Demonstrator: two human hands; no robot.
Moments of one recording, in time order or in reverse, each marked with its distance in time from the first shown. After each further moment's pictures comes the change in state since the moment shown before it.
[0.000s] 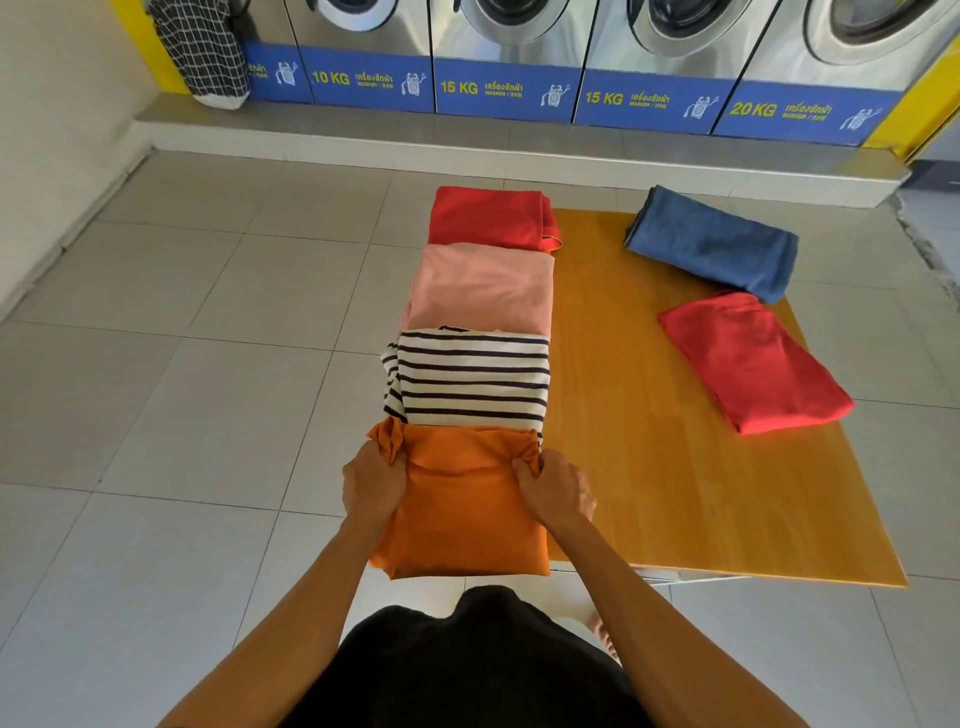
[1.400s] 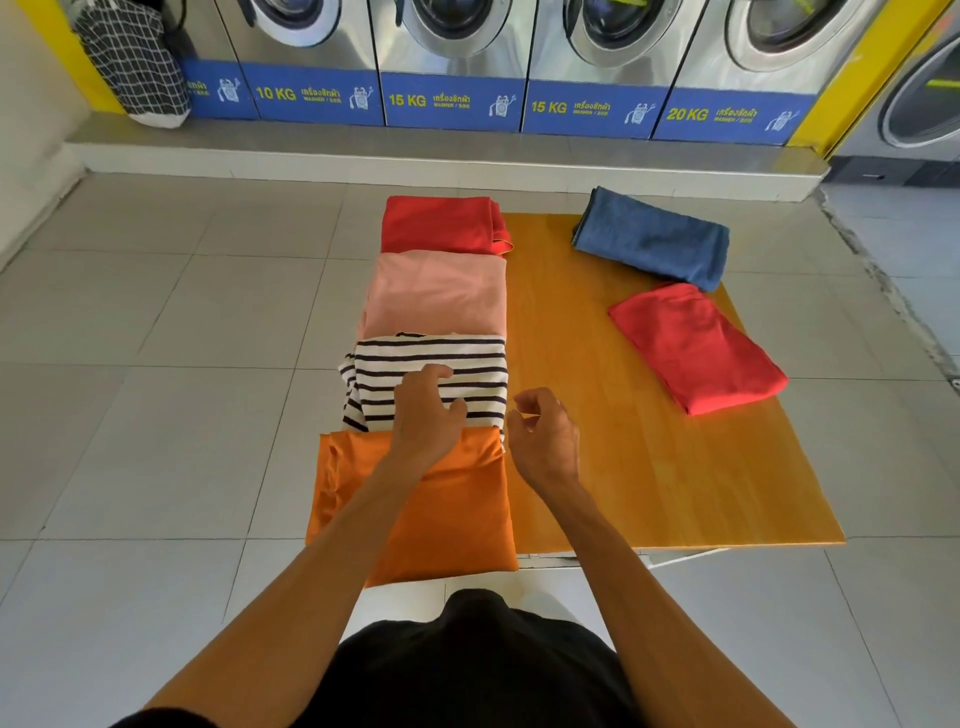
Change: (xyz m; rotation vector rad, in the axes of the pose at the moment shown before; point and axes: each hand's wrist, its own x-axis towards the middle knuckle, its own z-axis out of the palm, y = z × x) left_hand -0.030 0.125 0.014 -0.040 -0.107 0.488; right_hand -0.013 -0.023 -0.072 0.420 0.279 -0.187
